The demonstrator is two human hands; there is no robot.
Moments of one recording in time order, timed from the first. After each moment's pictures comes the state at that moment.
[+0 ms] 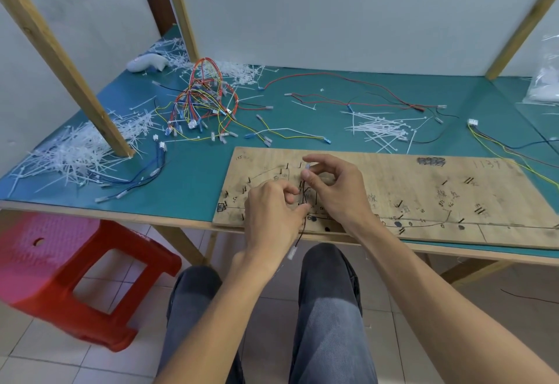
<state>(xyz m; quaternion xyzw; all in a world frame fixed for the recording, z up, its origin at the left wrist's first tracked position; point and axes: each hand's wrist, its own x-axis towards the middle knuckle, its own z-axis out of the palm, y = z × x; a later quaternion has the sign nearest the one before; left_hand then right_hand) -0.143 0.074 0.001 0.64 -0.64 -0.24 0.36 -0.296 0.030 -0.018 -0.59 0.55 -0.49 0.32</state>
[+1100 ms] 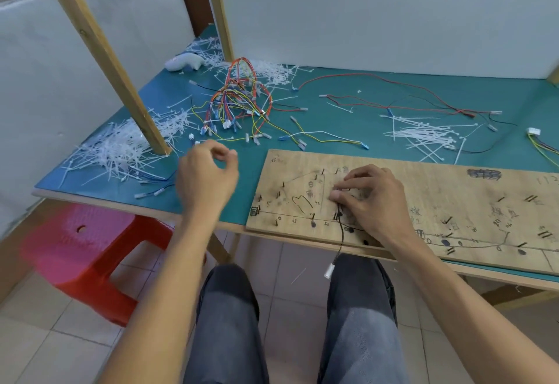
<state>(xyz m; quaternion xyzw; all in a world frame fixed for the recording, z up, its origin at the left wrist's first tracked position) 0.000 0.013 0.029 0.73 -0.56 -0.04 0.39 -0.293 0.029 -0.016 -0.67 0.62 -0.38 0.18</state>
